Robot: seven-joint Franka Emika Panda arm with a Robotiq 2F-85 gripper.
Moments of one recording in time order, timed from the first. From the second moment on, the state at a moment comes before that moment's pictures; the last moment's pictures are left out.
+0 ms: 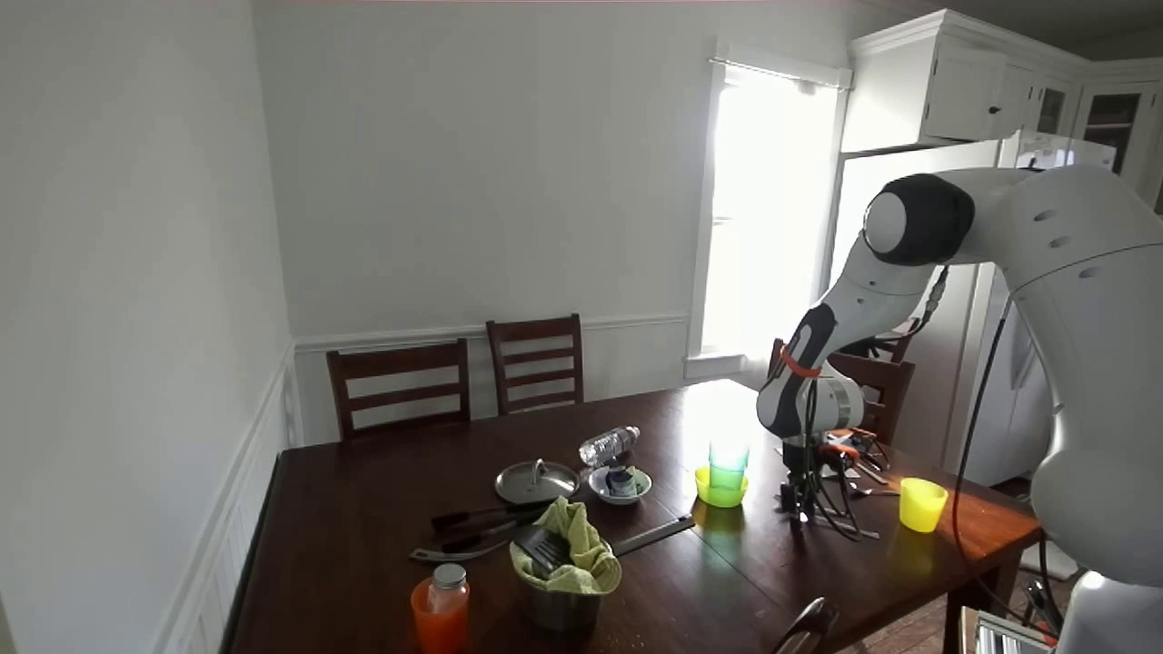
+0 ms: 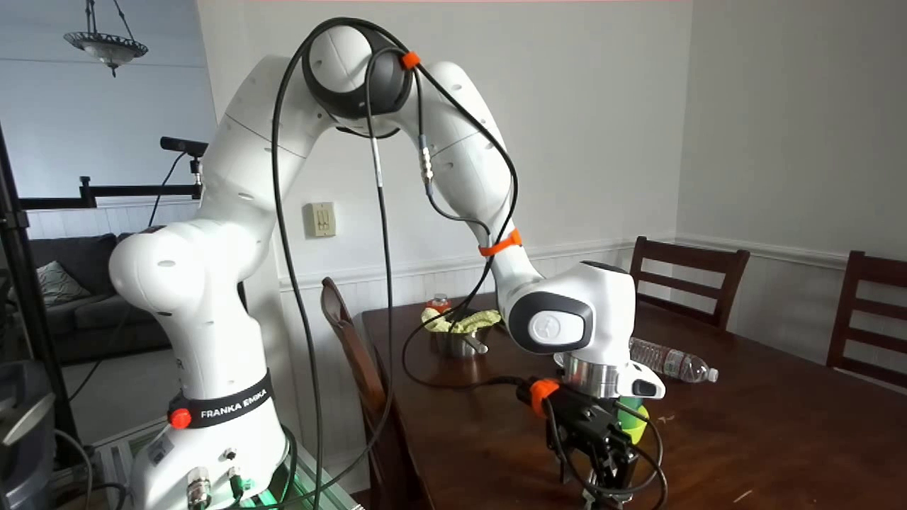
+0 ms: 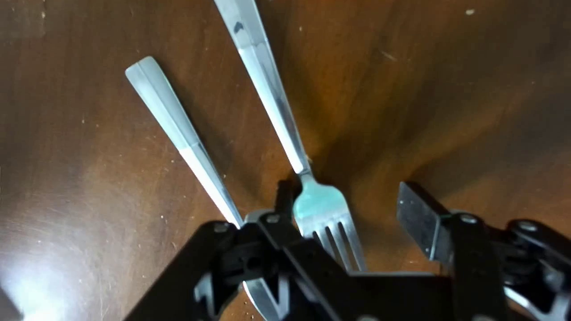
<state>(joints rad) -0.72 0.60 -0.12 -2.13 -0.03 2.65 -0.63</state>
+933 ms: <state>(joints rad) -0.71 0.59 -0.13 -2.12 -0.05 2.64 -0.64</state>
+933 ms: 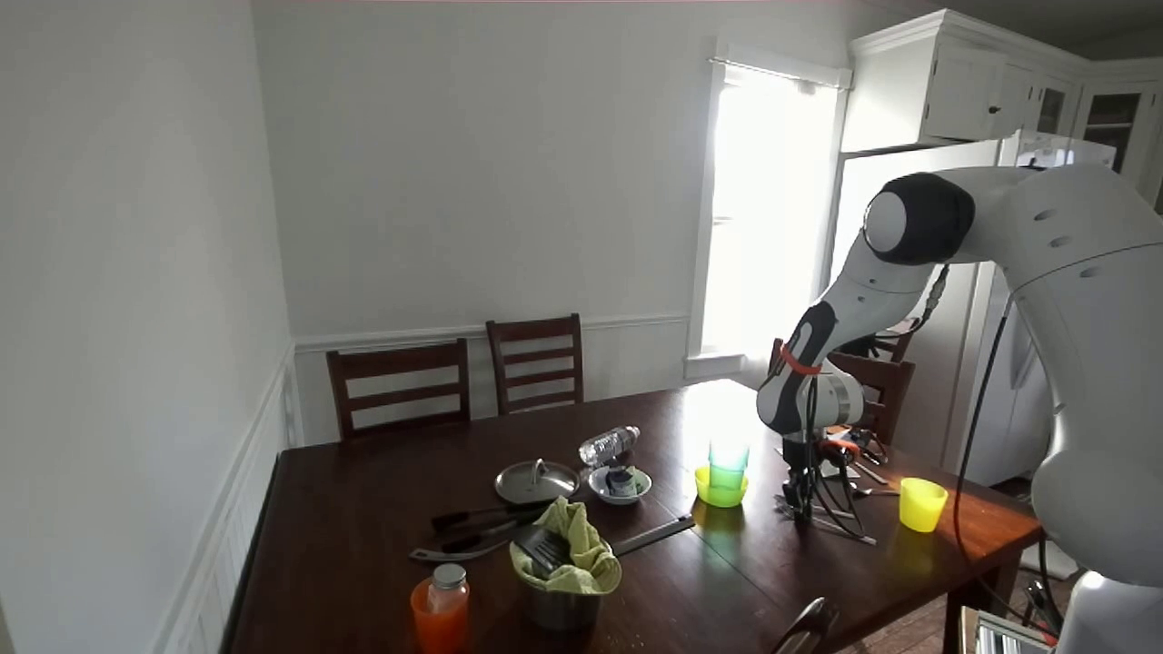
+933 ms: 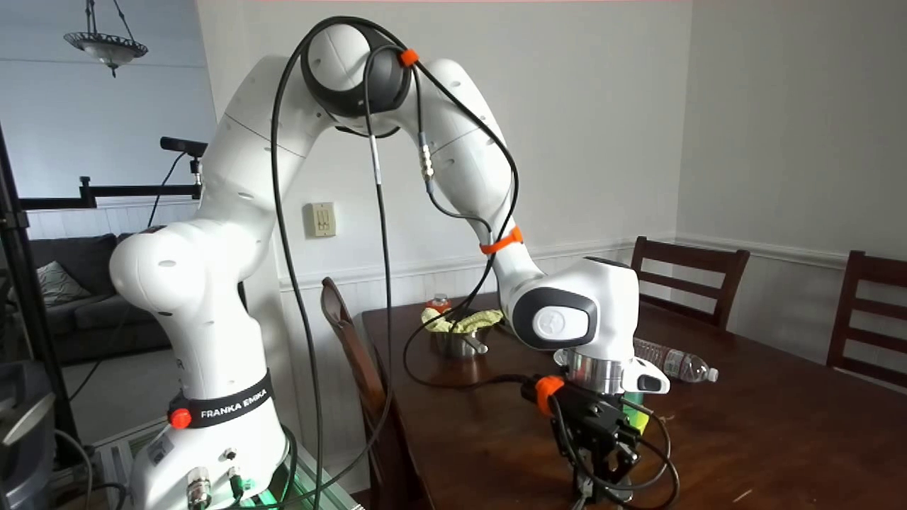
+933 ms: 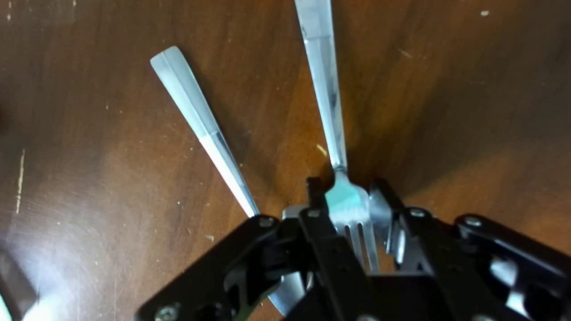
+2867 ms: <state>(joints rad) -0.61 0.50 -0.22 -2.18 -0.09 2.58 -0.73</state>
